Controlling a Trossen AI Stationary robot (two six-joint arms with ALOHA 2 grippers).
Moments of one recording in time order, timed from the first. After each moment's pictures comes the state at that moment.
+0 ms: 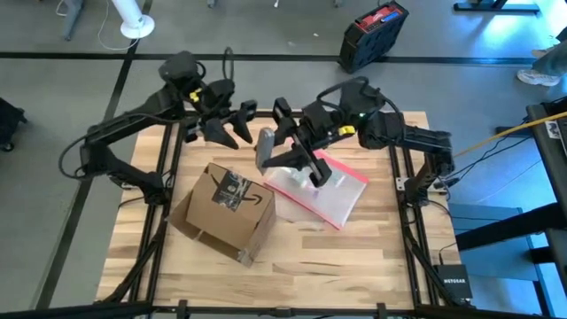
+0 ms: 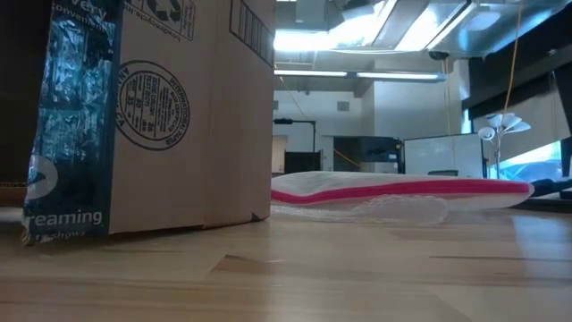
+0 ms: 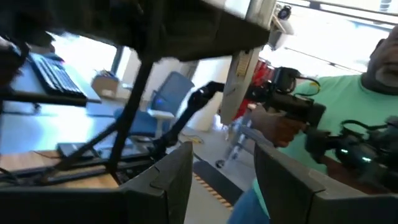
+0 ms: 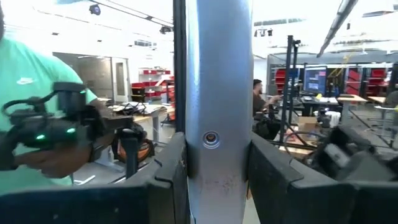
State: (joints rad) left arm 0.40 1.38 1.57 0.02 1.23 -0.57; right arm 0.00 1.75 2.11 -0.09 -0.52 0.11
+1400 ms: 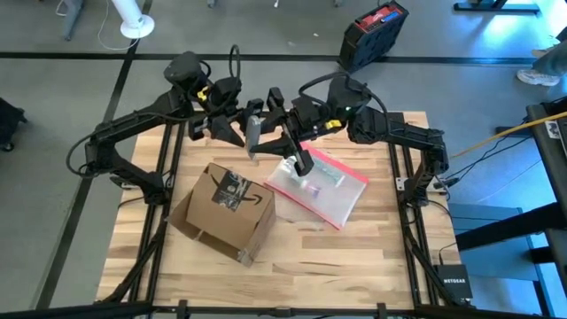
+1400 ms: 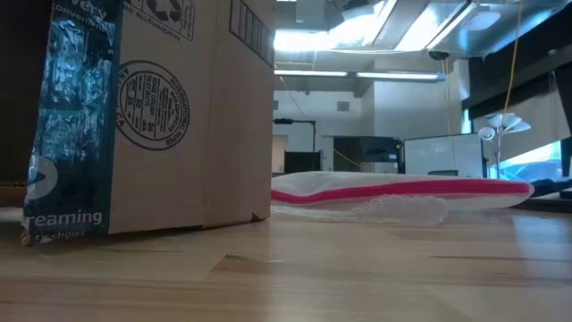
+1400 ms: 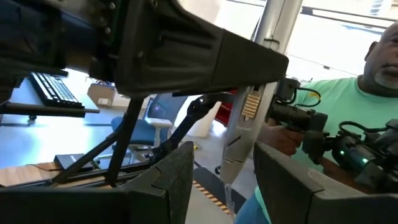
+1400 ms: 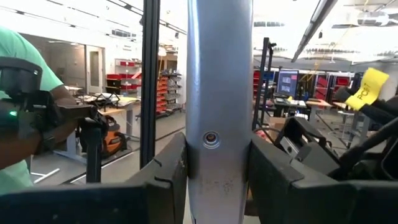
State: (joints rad) left arm 0.40 1.43 1.57 0.18 1.22 -0.66; right arm -0.05 1.79 2.11 -0.07 -0.49 0.02
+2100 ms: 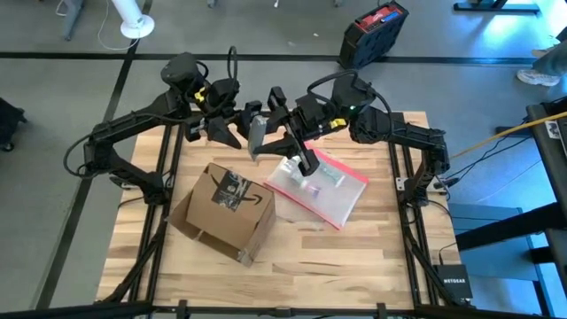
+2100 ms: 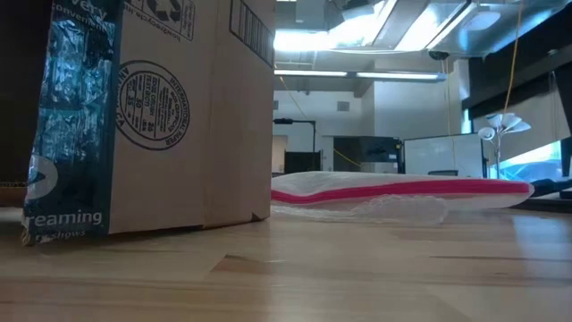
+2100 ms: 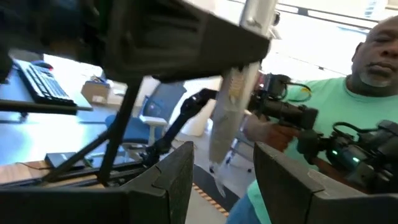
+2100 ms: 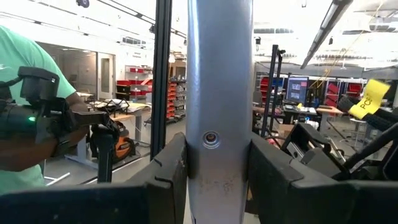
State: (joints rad) left arm 0.38 1.42 1.57 0.17 1.23 -0.68; right arm -0.05 1.78 2.11 -0.04 -0.53 0.05
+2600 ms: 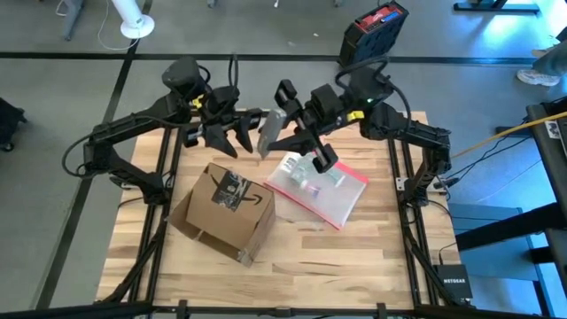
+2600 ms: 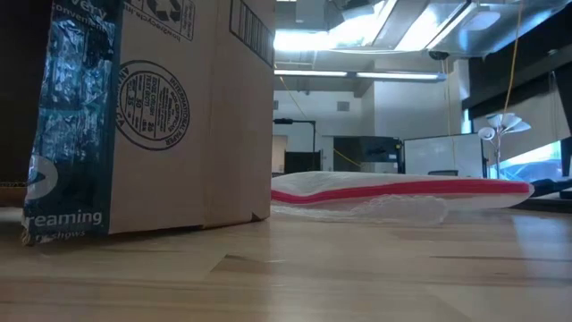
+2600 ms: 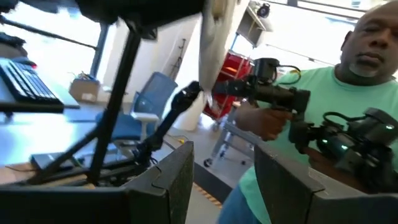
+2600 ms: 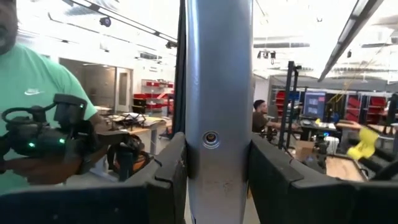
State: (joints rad) left arm 0.34 1.41 1.57 0.16 1.24 -0.65; right arm -0.05 1.77 2.19 -0.06 -0.59 0.11
